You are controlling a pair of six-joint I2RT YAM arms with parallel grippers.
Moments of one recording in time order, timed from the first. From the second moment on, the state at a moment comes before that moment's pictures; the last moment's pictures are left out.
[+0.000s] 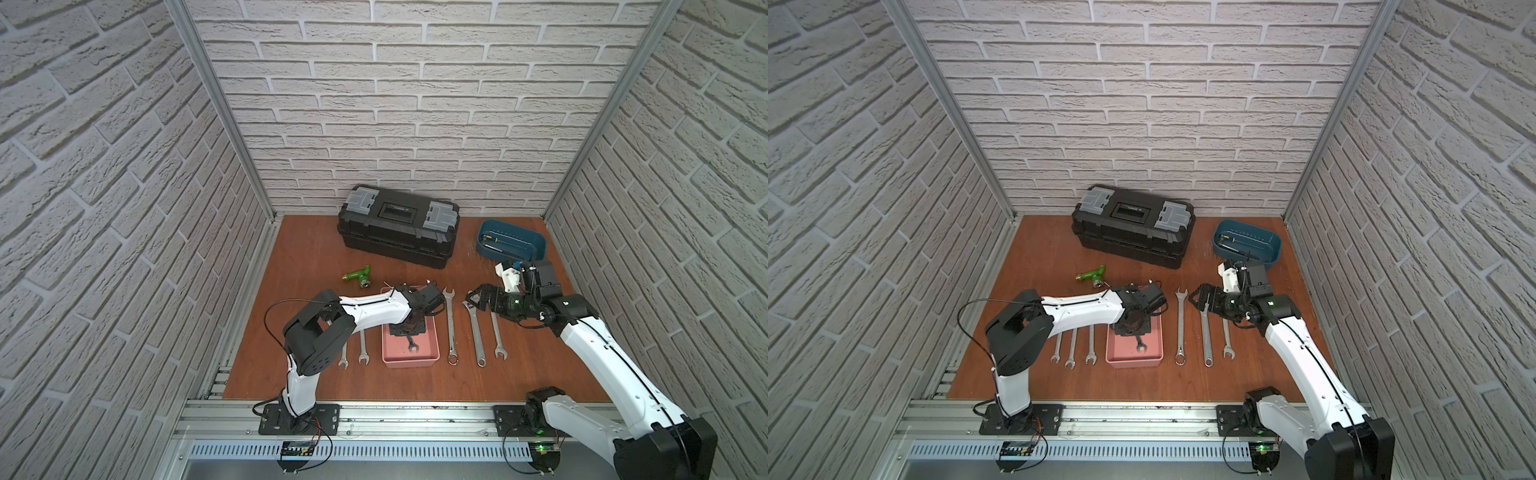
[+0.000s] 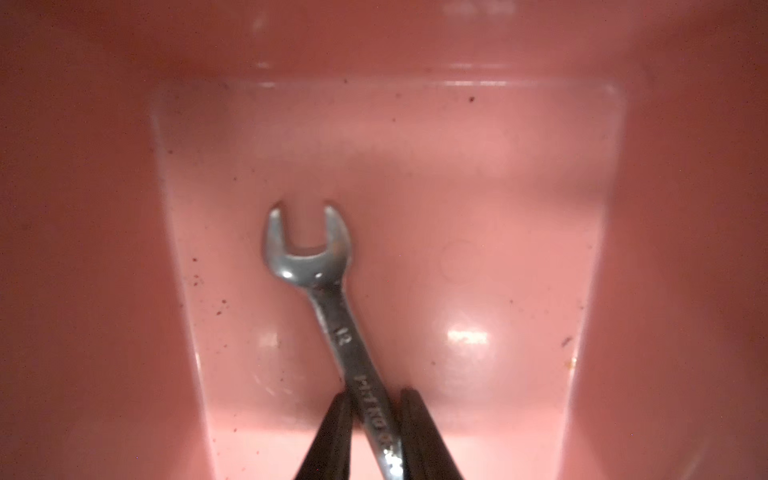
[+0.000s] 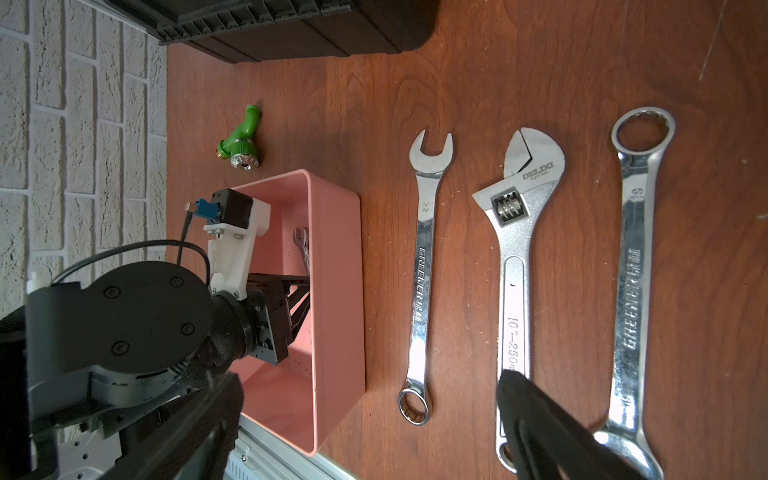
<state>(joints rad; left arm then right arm) -0.96 1.91 1.26 -0.78 -0.16 -0.95 0.14 1.03 0.88 -0.79 -0.42 0.48</state>
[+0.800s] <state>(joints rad) -0.93 1.94 1.31 -0.81 -0.11 -0.75 0.13 1.03 0.87 -0.79 -0.43 0.48</state>
